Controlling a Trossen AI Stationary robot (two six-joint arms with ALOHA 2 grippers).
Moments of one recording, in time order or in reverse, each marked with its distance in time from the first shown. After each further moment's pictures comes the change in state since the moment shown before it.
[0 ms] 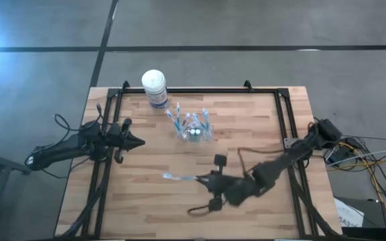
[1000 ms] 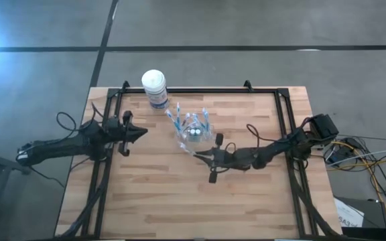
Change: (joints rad) left arm -0.002 0.266 -0.044 0.531 -0.148 -0.044; right arm -0.263 -0.021 -0.620 1.229 -0.241 -0.334
